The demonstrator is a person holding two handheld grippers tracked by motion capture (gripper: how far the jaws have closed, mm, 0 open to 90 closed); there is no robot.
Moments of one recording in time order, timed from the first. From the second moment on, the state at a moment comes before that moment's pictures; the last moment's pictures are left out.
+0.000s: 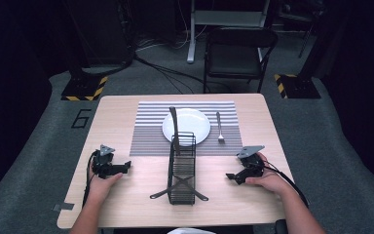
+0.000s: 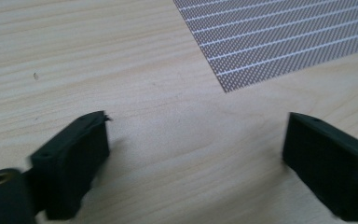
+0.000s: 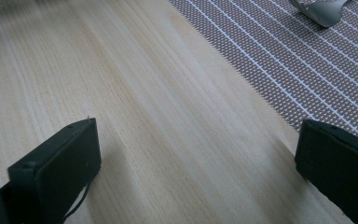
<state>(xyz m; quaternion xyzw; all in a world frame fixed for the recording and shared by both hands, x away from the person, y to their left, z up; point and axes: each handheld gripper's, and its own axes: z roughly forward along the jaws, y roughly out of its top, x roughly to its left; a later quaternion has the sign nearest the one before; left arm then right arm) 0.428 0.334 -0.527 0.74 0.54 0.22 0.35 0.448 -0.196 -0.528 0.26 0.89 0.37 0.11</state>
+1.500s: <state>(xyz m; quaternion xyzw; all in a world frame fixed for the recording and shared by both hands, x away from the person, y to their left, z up) 0.430 0.260 -0.414 0.78 0.46 0.15 0.41 0.448 -0.197 -0.528 0.26 0.89 0.37 0.11</state>
